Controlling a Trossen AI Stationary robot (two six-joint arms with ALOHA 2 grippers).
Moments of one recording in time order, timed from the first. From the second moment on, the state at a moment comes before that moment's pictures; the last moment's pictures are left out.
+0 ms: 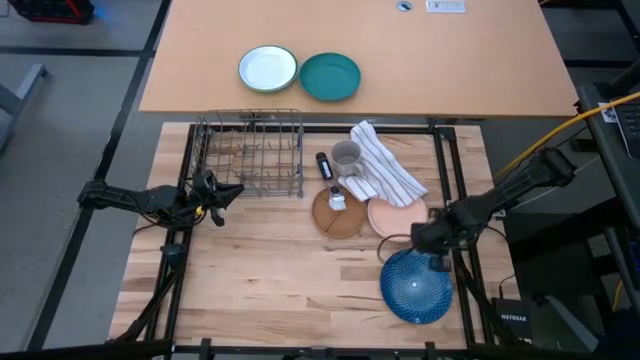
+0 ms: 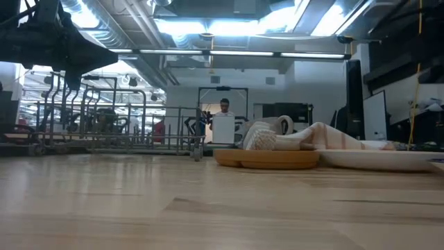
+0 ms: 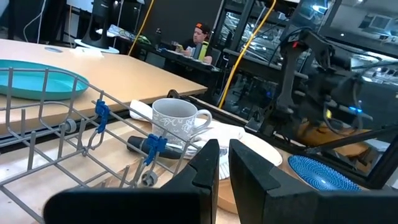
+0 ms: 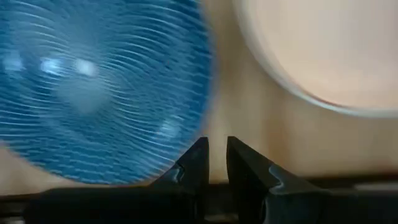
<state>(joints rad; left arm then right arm) -0.20 0.01 0.01 0.06 -0.61 -0.29 0.49 1.11 0.73 -1.11 -0.15 0.62</state>
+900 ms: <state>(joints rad) -0.20 0.01 0.01 0.06 -0.61 -0.29 0.49 1.33 0.73 -0.97 -0.08 0.57</state>
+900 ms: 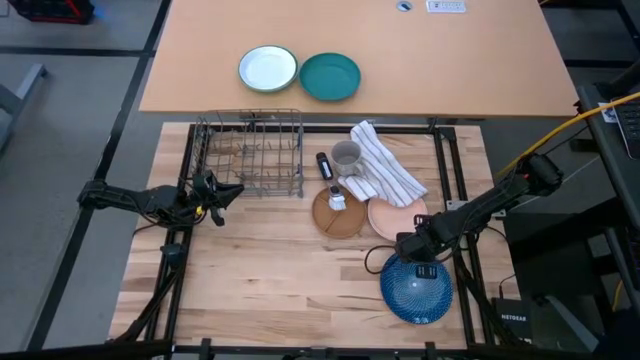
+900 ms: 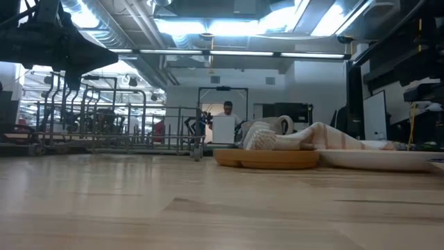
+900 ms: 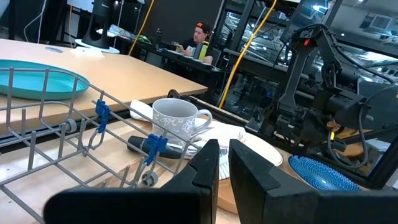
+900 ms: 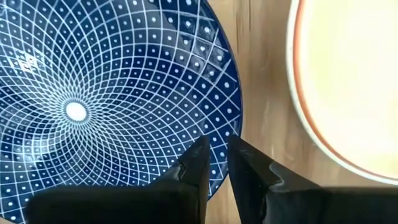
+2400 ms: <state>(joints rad) -0.20 0.01 0.01 0.06 -0.61 -0.29 0.49 1.32 0.59 -0.93 -0.21 0.52</state>
